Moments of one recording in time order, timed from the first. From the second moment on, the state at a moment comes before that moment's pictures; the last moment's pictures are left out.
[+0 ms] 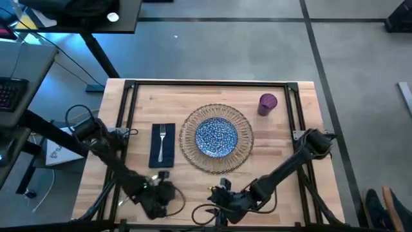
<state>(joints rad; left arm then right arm) -0.80 1.75 1.03 -0.40 -0.52 -0.65 0.66 2.02 1.48 -0.17 0.42 0.73</state>
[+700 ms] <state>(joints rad) -1.01 1.82 1.24 -0.69 -0.04 -0.65 0.65 2.04 1.48 -0.11 0.42 0.65</state>
